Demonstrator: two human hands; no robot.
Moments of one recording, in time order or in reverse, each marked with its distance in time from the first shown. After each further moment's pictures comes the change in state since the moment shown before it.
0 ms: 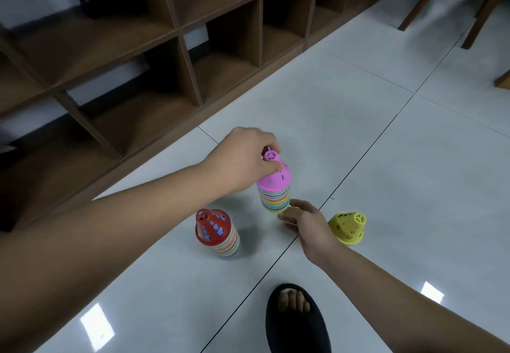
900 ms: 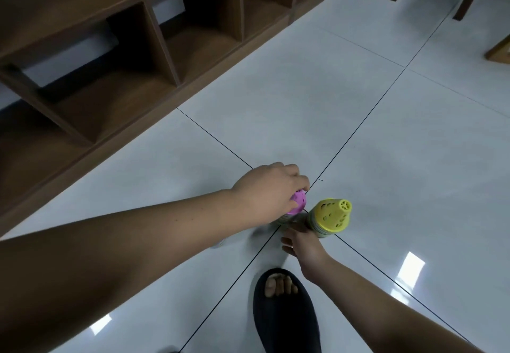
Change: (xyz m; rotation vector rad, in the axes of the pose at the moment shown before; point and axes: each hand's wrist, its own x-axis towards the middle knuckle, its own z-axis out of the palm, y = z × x) left_hand -0.015 0.033 0.104 0.203 -0.349 0.293; right_hand 0.003 0.082 -0.046 -0.124 0.085 0.163
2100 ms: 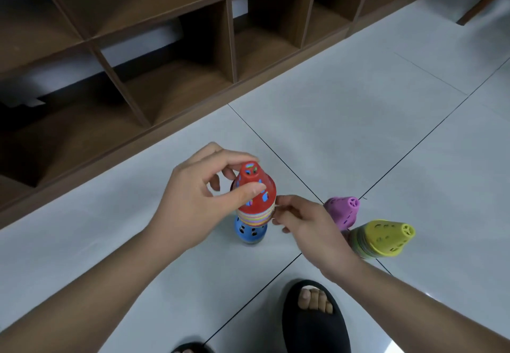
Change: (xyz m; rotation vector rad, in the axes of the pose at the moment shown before) left_hand -0.185 -0.064 -0.039 -0.676 0.746 -0.380; right_hand -0.097 -0.097 0.098 -0.476 -0.268 -0.483
